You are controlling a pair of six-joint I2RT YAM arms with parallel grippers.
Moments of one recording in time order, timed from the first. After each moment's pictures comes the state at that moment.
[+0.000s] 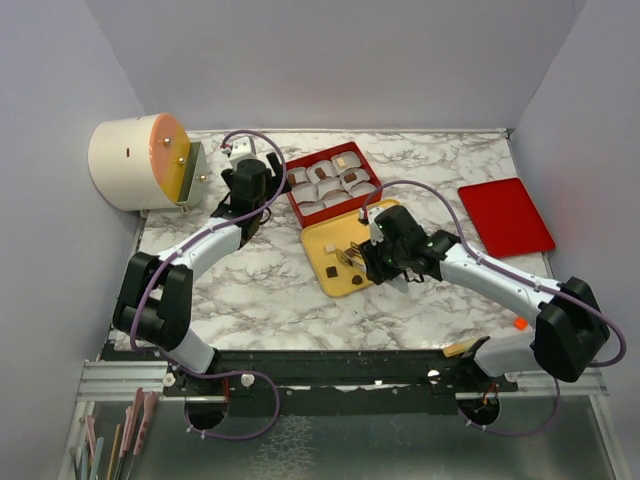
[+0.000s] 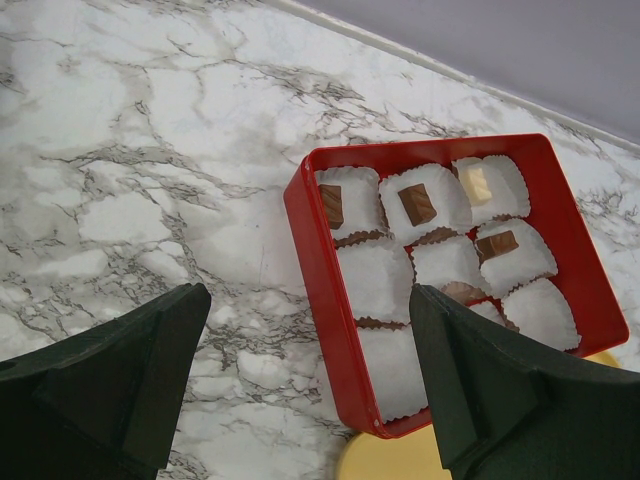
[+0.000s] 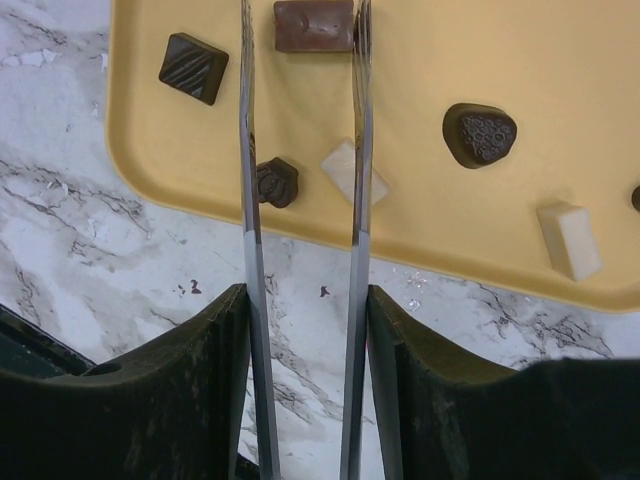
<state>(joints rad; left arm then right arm) -0.36 1.56 0.99 0.22 -0.33 -0.49 0.71 1.36 0.92 -0.52 -0.03 0.11</state>
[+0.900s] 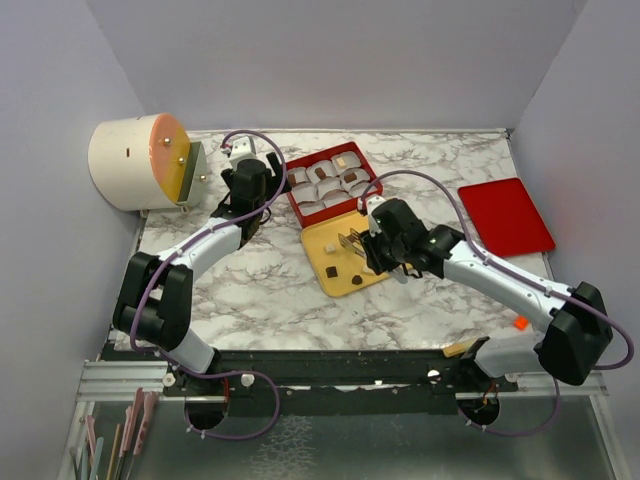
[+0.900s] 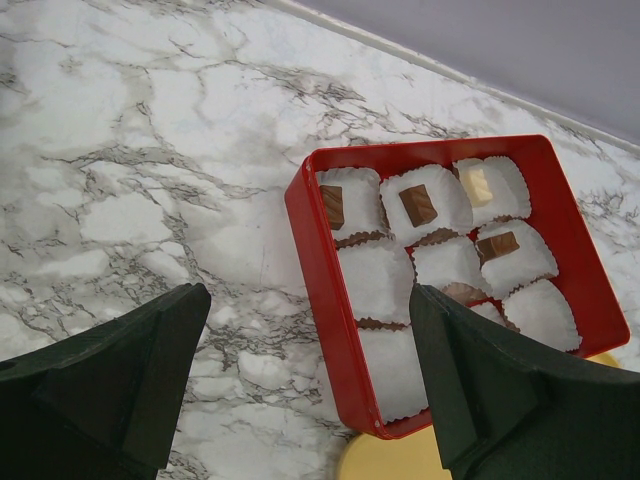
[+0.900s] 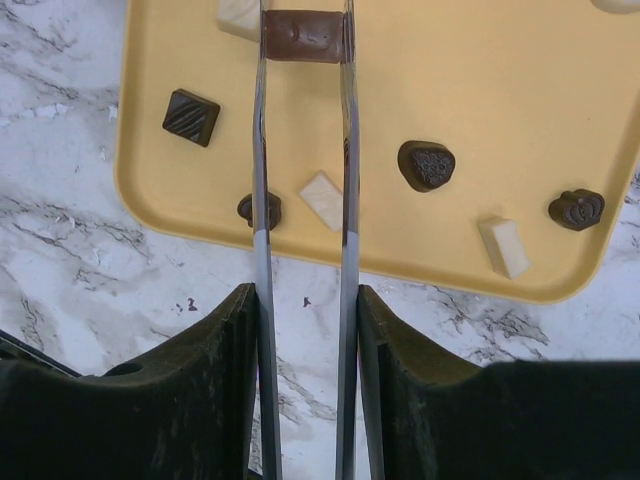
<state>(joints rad) -0.36 1.56 0.99 0.22 -0.33 -0.49 0.76 1.34 1.01 -0.58 0.12 0.11</state>
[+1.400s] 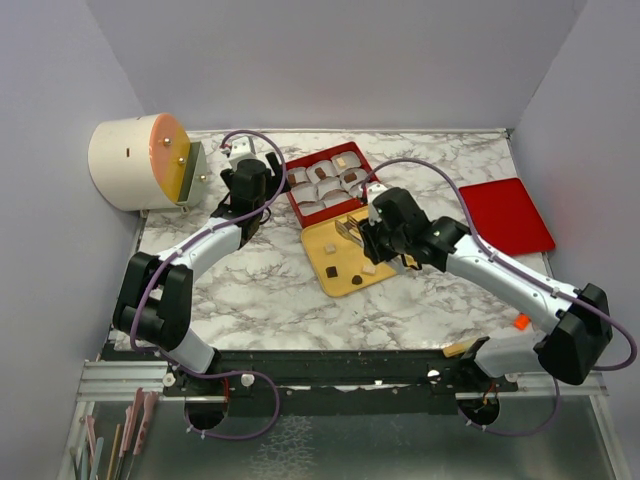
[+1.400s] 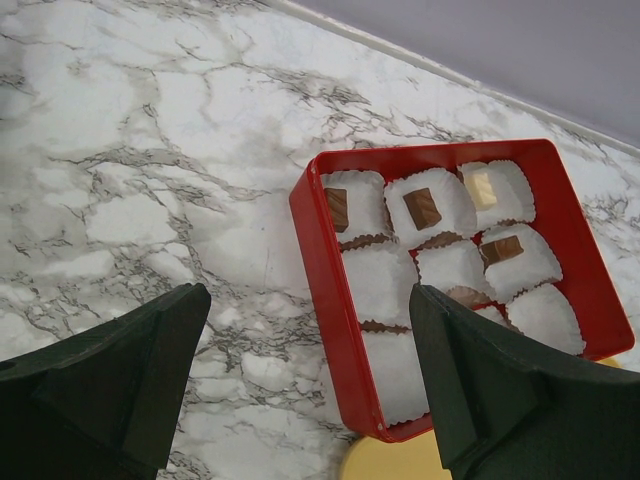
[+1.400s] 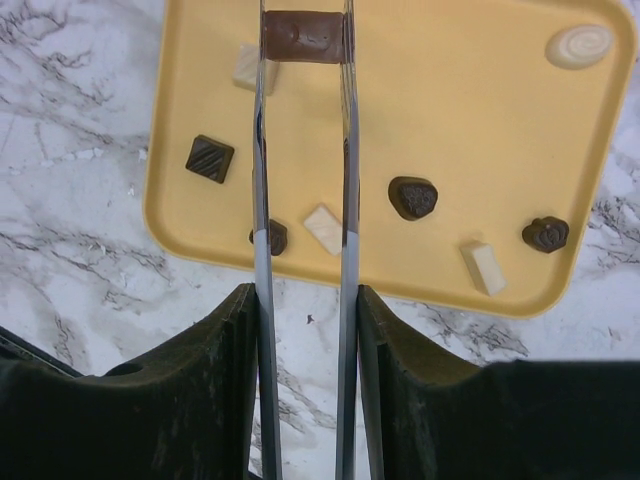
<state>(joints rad) -0.36 1.56 0.99 0.22 -0.34 -0.49 0.76 1.34 1.10 -0.61 0.13 0.12</state>
